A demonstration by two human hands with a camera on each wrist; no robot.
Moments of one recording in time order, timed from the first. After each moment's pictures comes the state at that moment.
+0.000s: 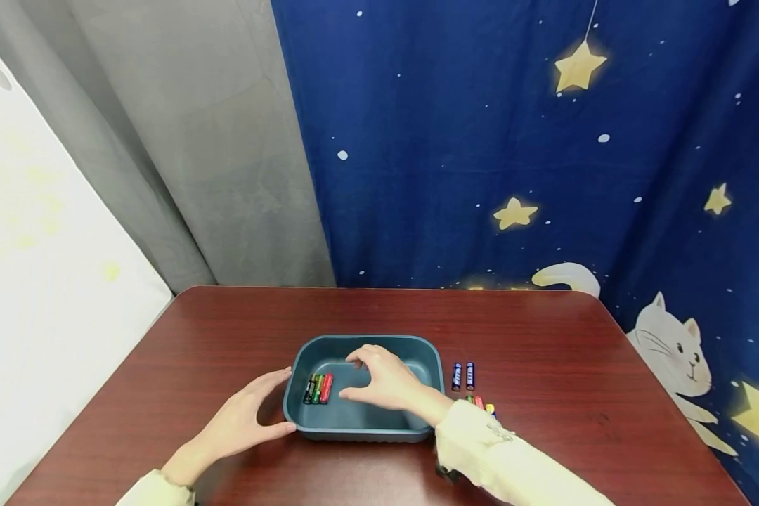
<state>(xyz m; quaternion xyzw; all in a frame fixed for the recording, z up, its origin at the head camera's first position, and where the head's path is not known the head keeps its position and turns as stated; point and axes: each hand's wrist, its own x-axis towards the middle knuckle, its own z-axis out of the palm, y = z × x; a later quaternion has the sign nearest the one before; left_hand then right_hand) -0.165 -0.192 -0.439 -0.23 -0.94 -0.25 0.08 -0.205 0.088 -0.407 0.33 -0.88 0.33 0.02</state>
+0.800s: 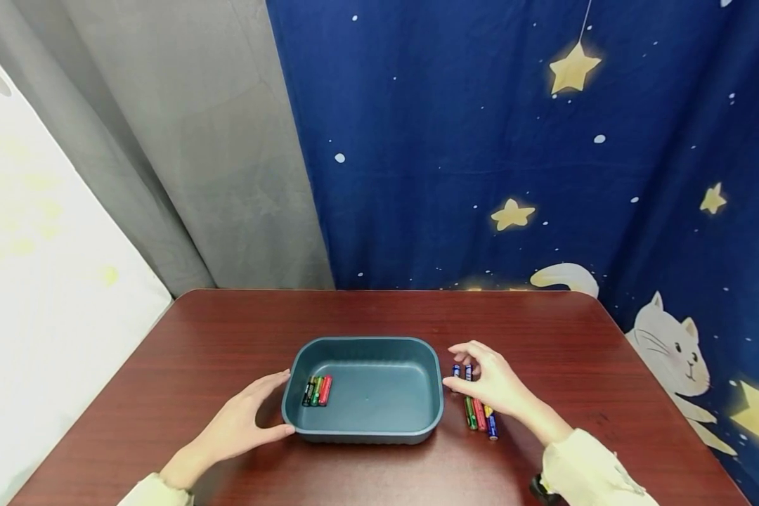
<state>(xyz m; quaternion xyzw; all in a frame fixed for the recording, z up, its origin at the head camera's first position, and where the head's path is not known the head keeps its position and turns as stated) -0.164 -0.191 -0.438 -0.23 -0.94 -0.24 0.08 -0.191 0.229 -0.416 0.24 -0.89 0.35 0.15</state>
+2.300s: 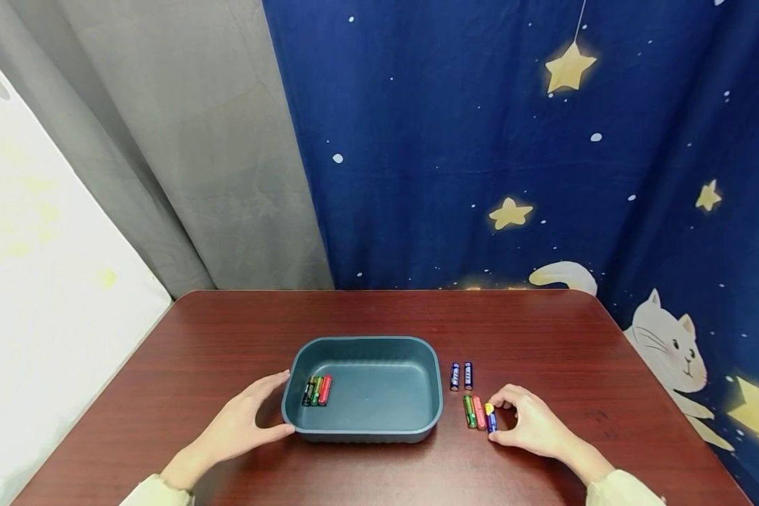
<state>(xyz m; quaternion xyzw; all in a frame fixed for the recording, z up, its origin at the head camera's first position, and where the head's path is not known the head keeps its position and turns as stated) -0.164 -0.191 -0.440 -0.23 -0.94 -0.24 0.09 -0.156 0.289 -0.474 0.27 -0.91 0.29 0.12</state>
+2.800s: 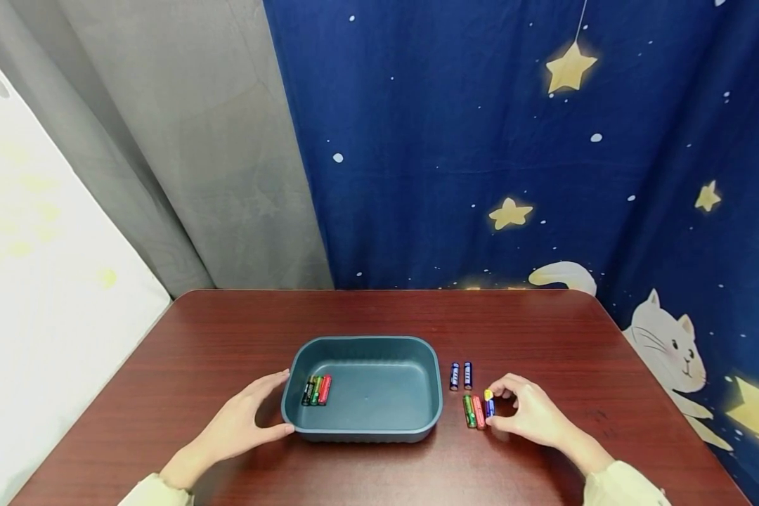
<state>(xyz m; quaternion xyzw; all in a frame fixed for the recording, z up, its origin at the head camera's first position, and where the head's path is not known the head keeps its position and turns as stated) -0.163 -0.191 -0.438 -0.23 -0.94 -0.24 0.09 -0.161 0.286 -0.458 0.24 -0.91 0.32 0.12</state>
